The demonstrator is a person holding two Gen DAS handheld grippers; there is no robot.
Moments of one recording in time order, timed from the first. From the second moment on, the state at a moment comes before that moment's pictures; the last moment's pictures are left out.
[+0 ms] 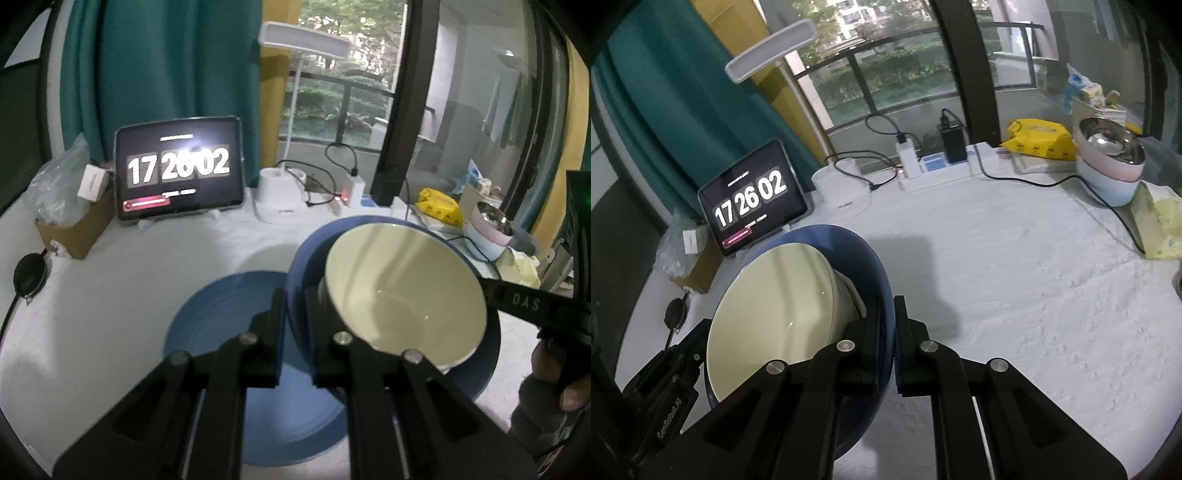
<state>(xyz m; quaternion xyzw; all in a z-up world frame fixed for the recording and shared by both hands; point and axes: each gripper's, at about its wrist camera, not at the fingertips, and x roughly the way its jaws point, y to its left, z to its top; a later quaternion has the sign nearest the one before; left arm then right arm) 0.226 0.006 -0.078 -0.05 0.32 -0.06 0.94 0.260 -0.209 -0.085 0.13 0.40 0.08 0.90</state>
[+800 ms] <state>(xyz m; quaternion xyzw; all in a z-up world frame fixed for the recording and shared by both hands) 0.246 0.062 -0.098 -0.06 0.34 -0.01 0.94 0.296 -0.144 -0.115 0.11 0.44 0.12 0.88</state>
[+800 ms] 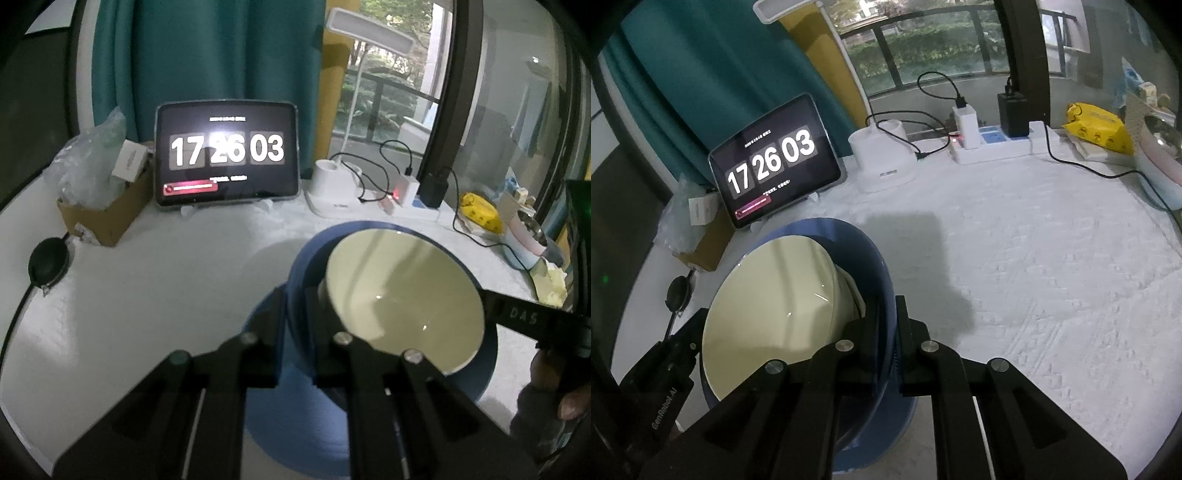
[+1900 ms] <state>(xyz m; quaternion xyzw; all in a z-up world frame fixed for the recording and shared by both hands) 0.238 0.053 -0.093 -0.02 0.33 0.02 0.94 0.278 -0.161 -0.108 0.08 0.43 0.10 0.90</state>
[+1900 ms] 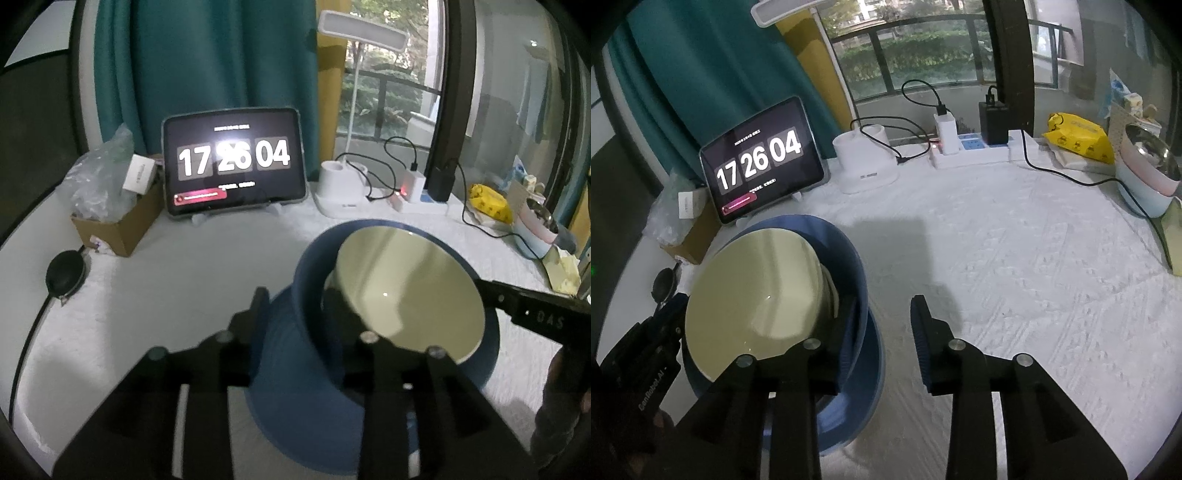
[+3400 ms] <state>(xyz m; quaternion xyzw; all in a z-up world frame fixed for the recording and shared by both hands) 0.118 -0.020 -0.026 0.02 0.23 -0.06 0.97 0.153 -0.224 -0.051 0.04 0.33 0.03 0.94</state>
